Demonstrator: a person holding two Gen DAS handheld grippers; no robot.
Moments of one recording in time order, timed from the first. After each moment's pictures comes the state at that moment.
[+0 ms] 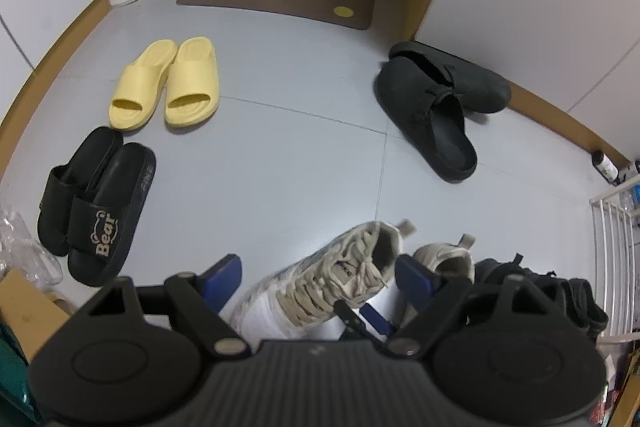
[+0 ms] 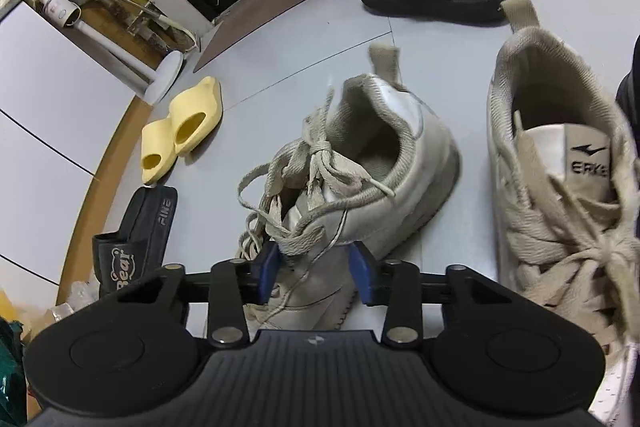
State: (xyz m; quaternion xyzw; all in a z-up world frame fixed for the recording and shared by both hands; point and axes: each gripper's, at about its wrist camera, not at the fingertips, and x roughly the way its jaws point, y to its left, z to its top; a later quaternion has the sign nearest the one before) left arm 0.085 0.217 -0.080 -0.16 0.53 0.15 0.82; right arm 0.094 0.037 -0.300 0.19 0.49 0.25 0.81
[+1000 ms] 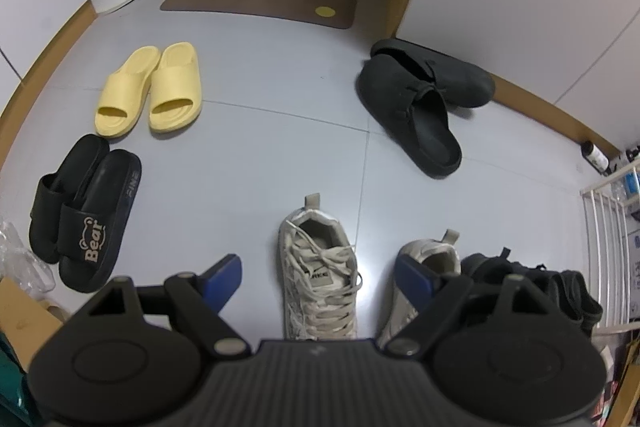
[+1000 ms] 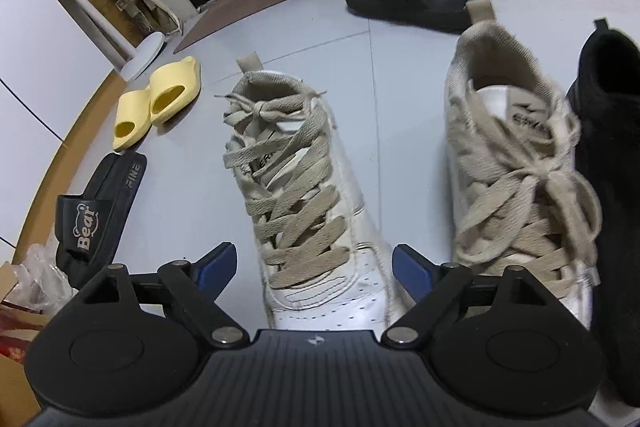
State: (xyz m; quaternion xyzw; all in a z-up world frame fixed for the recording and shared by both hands) left arm 0.088 0.210 -0.078 -0.16 0.53 0.14 0.82; right arm 0.049 0.048 -0.306 0.11 0.48 0.23 0.84
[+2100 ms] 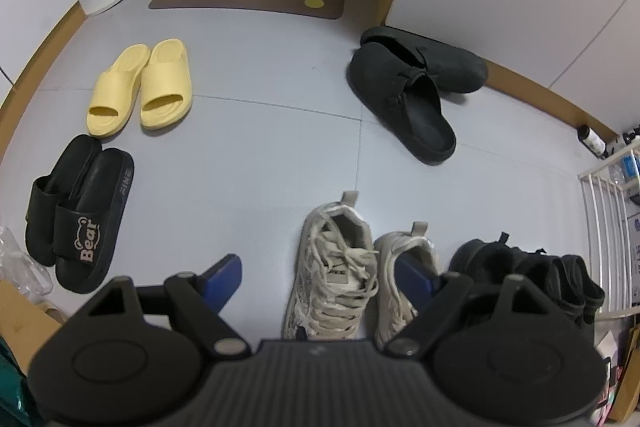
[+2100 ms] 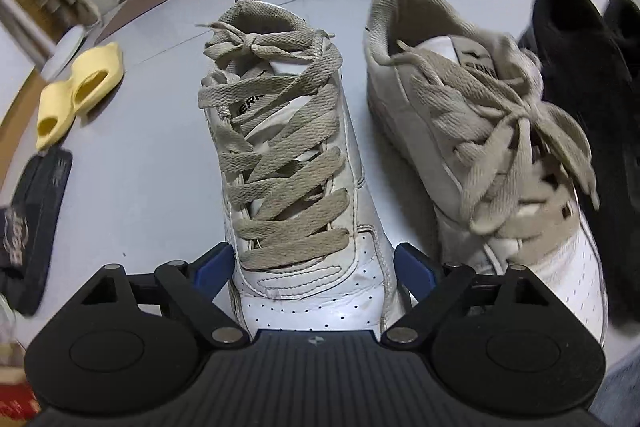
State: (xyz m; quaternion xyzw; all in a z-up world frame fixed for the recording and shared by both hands) left arm 0.090 0.198 -0.085 -0.14 0.54 0.13 0.82; right arm 0.032 0.063 -0.330 0.12 0.52 0.09 0.84
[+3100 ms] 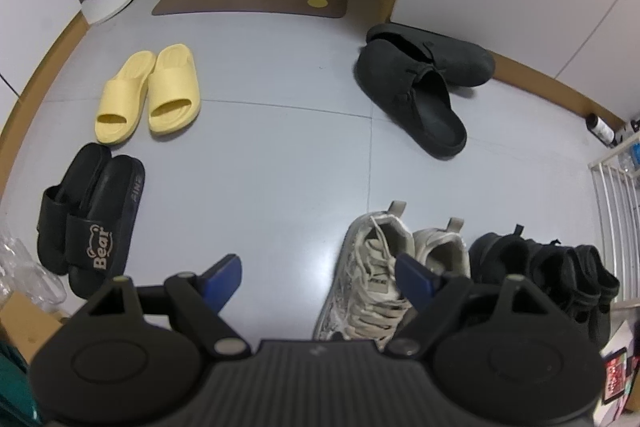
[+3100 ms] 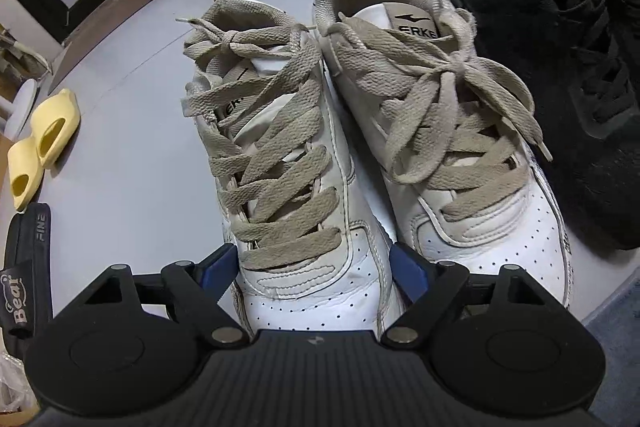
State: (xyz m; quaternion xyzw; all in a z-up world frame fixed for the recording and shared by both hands) left arm 0.087 0.204 -0.088 -0.13 0.55 0.13 0.82; right arm 0.017 0.051 -0.329 0.16 0.54 0.01 0.83
